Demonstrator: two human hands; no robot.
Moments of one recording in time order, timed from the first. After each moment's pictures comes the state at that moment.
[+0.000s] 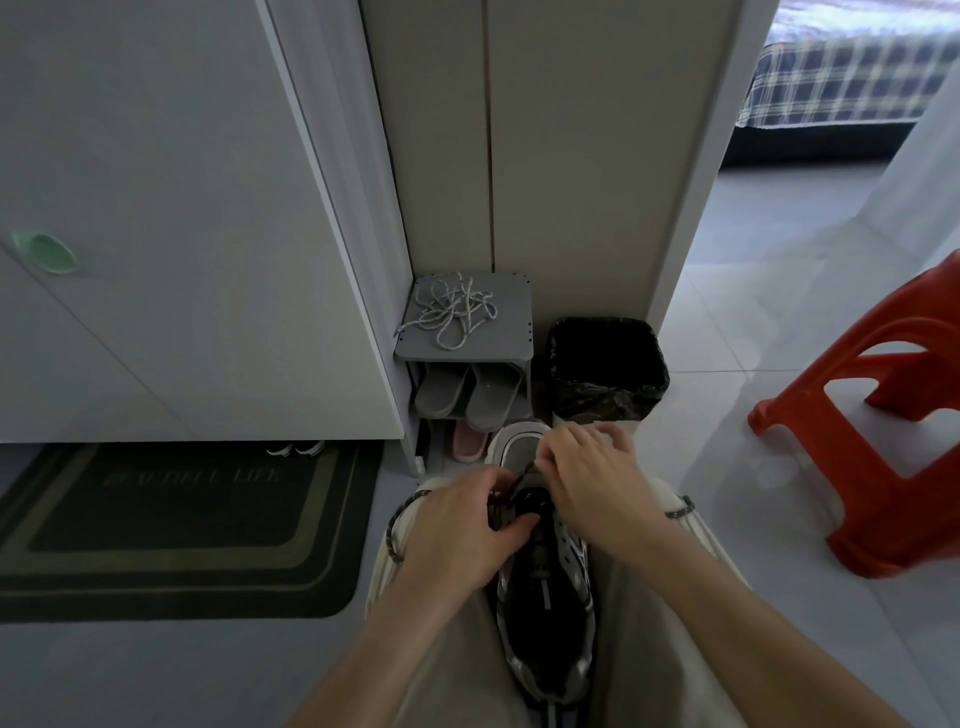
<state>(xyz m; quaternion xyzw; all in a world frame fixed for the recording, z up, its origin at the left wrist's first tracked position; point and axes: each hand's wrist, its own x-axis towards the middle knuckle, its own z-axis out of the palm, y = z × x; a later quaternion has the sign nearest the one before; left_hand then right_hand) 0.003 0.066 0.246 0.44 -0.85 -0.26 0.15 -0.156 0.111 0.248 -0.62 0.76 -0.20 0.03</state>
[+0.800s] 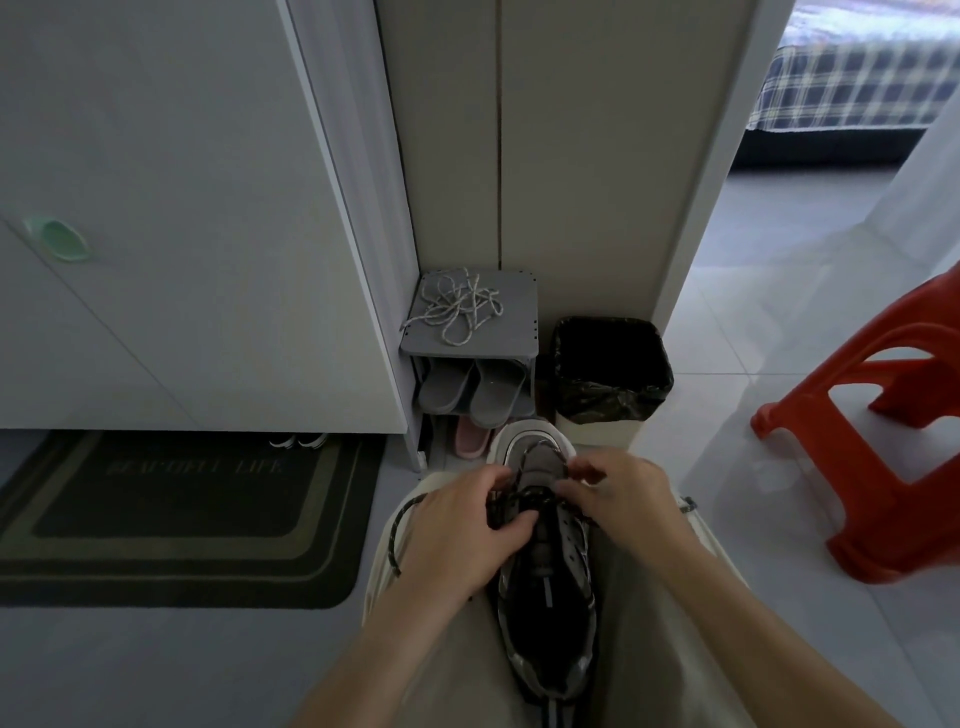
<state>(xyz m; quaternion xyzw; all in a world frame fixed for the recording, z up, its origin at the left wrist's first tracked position) 0.008 0.072 0.247 0.45 -0.83 -0.28 0.17 -0.170 0.128 0.241 -0.53 0.79 -0.28 0.15</state>
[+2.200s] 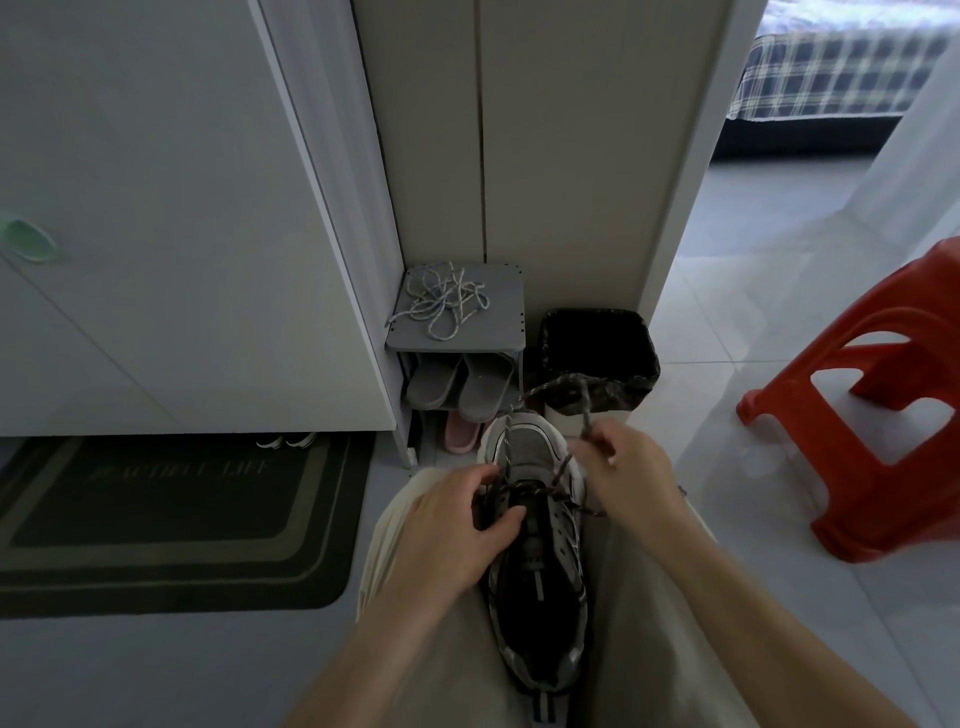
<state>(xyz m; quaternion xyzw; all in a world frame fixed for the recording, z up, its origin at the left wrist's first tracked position) 0.011 0.073 0.236 0.45 -0.81 -0.32 0.18 -0.172 0.130 0.255 -0.44 0.81 -0.35 0.17</state>
